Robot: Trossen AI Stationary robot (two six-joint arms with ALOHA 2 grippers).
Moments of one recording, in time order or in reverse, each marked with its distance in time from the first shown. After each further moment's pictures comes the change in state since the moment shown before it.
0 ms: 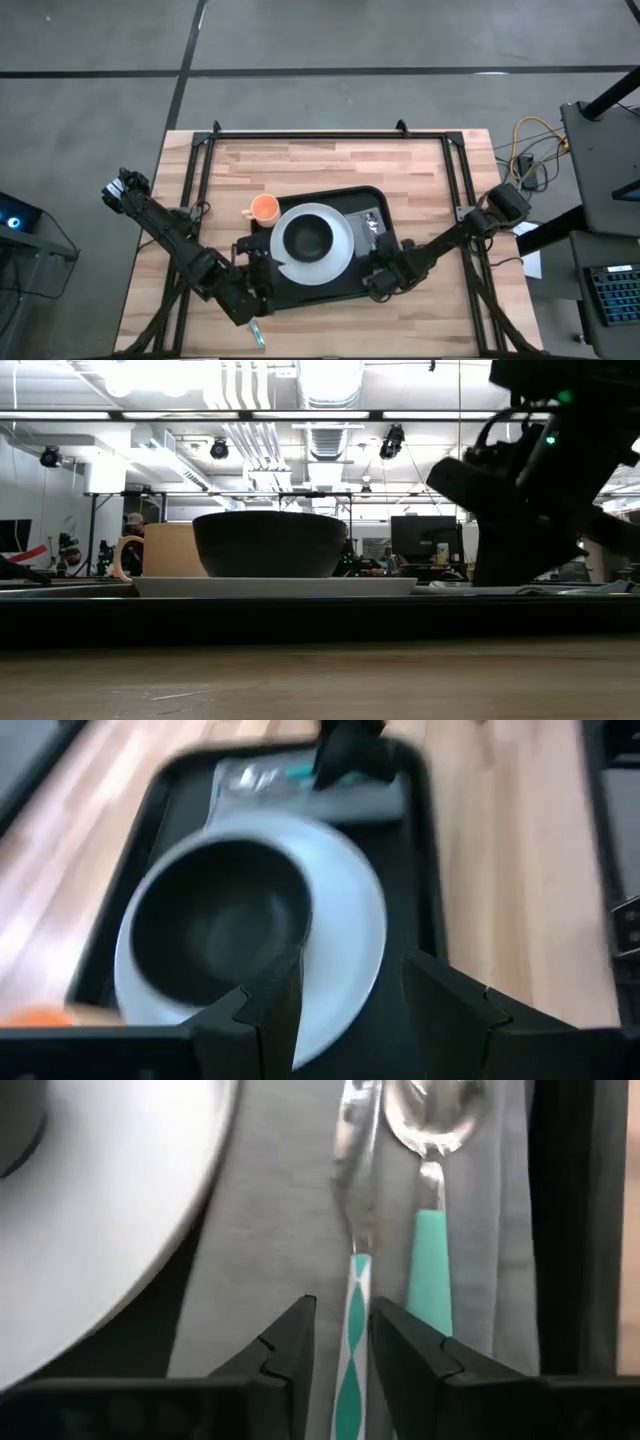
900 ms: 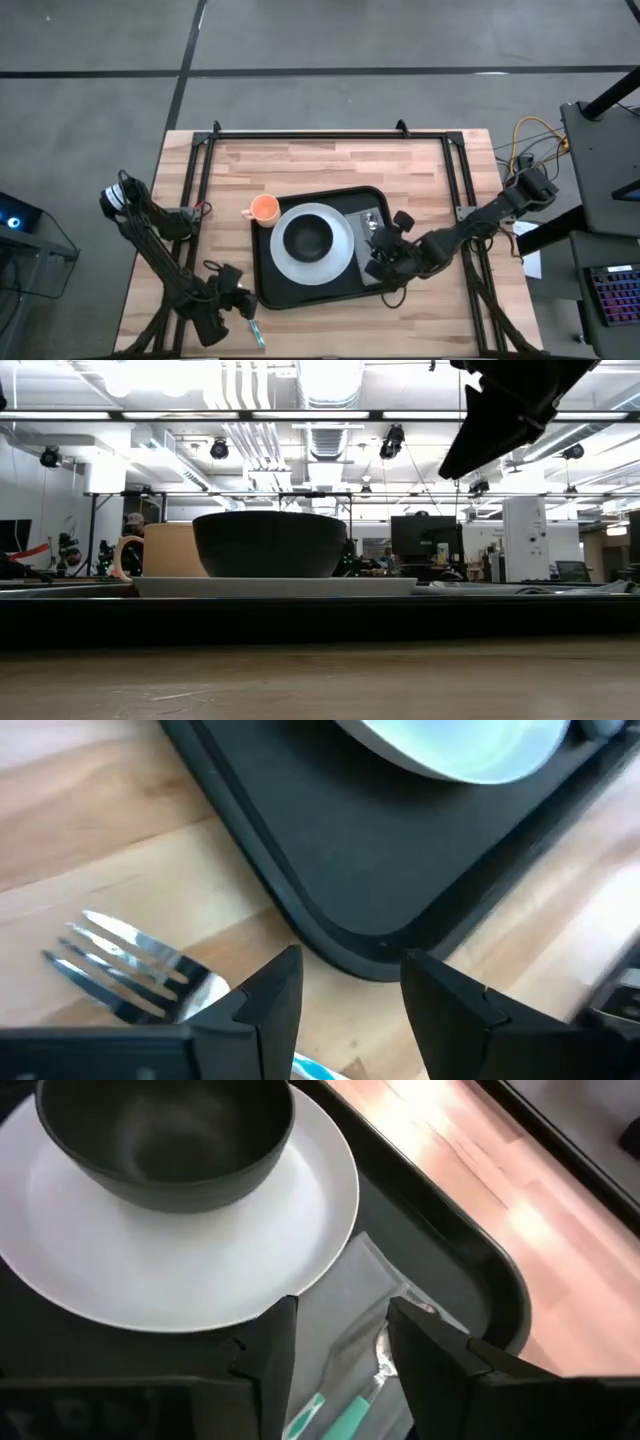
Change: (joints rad) left arm -0.286 0.042 -0.452 0.229 0.086 -1.439; right arm 0.002 -0.267 0.054 -0.050 0.186 -0.895
